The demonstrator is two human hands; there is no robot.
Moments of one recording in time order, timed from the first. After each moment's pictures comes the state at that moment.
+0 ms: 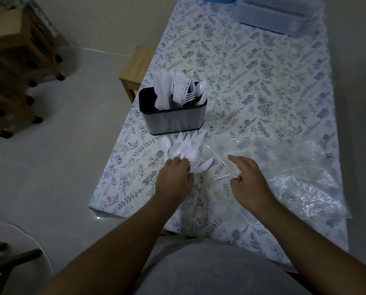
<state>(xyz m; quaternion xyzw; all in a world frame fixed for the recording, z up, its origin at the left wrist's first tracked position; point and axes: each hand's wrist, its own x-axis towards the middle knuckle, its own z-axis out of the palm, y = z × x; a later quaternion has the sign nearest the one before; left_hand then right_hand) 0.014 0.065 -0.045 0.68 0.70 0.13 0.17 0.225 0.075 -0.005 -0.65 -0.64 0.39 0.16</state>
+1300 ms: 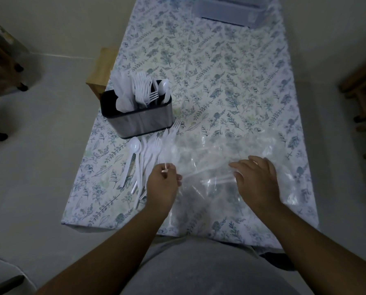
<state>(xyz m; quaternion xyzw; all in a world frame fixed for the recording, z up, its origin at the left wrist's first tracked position) 0.064 0.053 -0.021 0.29 0.73 0.38 0.50 0.302 0.056 -0.026 -0.69 -0.71 0.08 0.06</state>
